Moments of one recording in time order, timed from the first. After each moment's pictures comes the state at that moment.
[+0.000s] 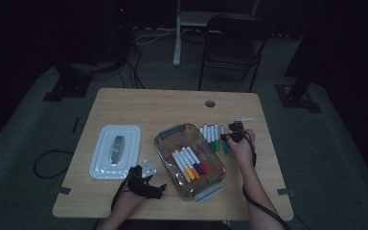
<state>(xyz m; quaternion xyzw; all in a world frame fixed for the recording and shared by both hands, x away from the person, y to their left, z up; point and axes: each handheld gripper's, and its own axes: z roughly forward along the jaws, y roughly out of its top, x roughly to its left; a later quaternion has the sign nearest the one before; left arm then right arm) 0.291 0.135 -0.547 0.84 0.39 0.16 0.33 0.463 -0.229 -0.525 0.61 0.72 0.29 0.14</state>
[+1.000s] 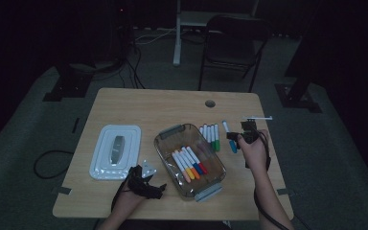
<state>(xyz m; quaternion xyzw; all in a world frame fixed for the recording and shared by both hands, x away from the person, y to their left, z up) 0.291 0.135 -0.547 0.84 0.39 0.16 0.33 0.407 -0.242 -0.447 0.61 0.70 0.37 0.09</state>
